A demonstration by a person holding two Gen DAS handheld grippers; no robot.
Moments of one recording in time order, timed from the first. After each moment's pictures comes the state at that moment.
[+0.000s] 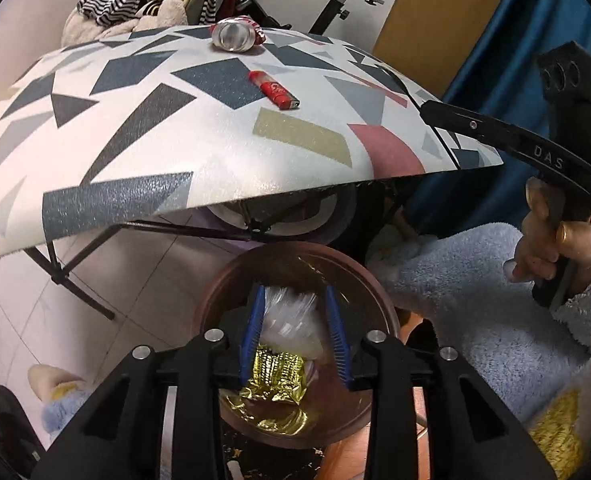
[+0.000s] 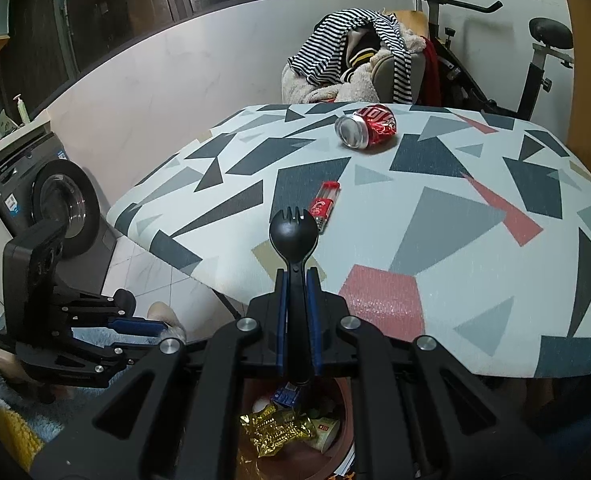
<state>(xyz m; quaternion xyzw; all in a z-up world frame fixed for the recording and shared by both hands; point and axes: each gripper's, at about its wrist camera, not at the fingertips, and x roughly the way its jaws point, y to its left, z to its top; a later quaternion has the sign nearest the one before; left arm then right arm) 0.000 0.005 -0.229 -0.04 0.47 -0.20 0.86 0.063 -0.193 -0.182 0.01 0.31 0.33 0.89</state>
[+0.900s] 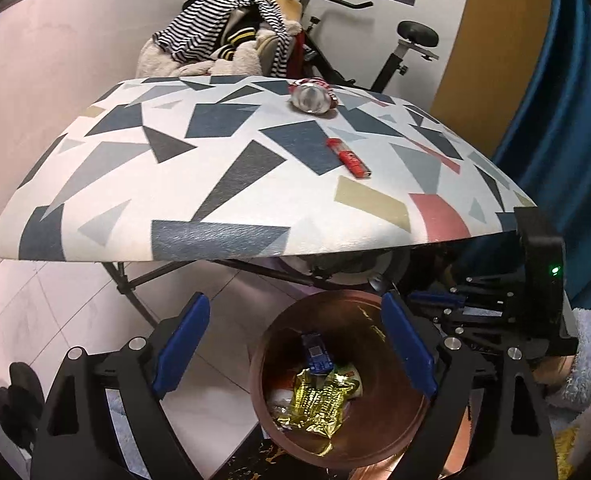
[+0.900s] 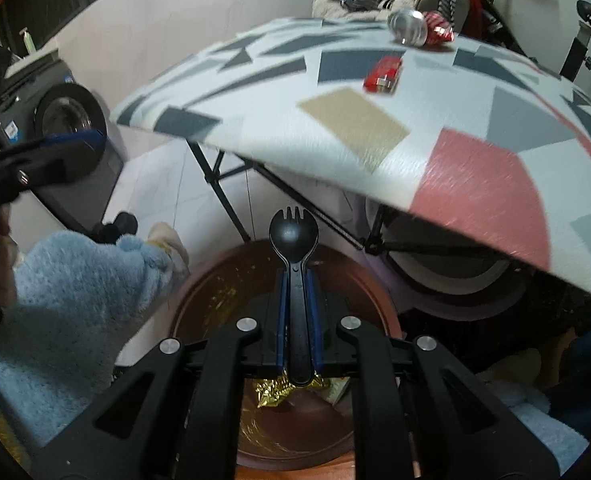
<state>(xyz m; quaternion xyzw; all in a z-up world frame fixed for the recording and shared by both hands) -0.017 0.041 -0.190 -0.05 0.40 -0.07 0.91 0.048 -0.135 -0.274 -0.07 0.42 0.36 0.83</state>
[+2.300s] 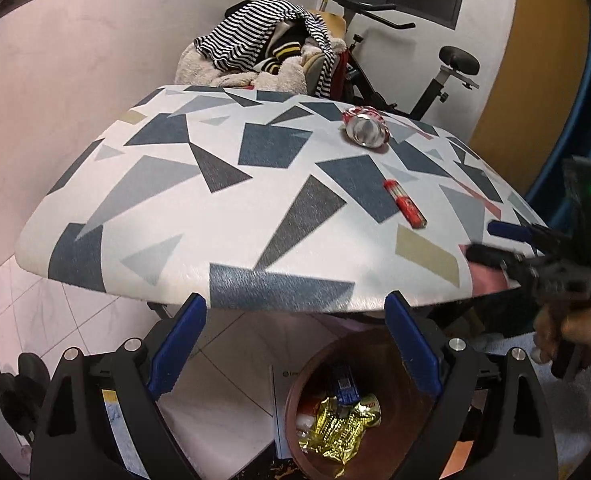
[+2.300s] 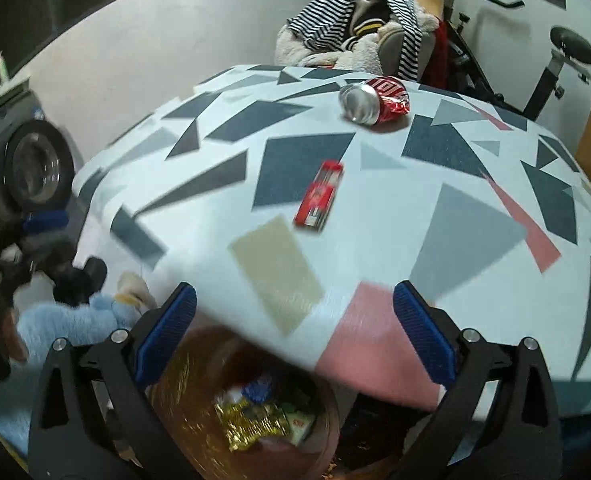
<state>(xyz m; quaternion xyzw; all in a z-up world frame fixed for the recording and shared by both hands) 0.017 0.082 -0.173 -0.08 0.38 -0.01 0.92 0.127 -0.141 -0.192 -0.04 0.36 0.31 0.88</state>
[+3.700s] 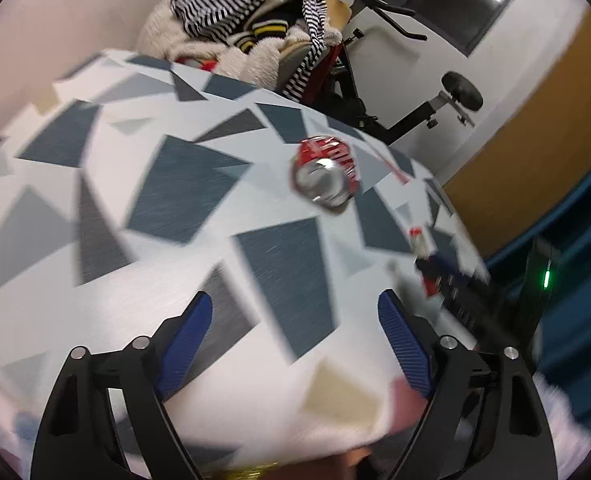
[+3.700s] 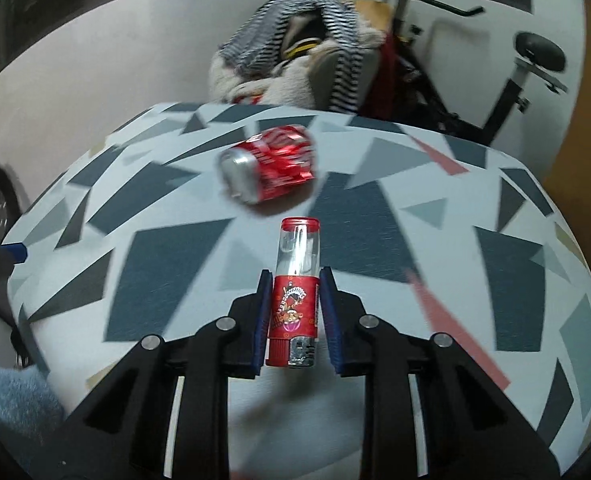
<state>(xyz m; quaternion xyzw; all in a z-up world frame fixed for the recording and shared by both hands) 0.192 0.054 -0.149 -0.23 0.42 -0.08 0.87 0.255 -0.181 -0.178 -0.03 0.33 0.22 0.92</state>
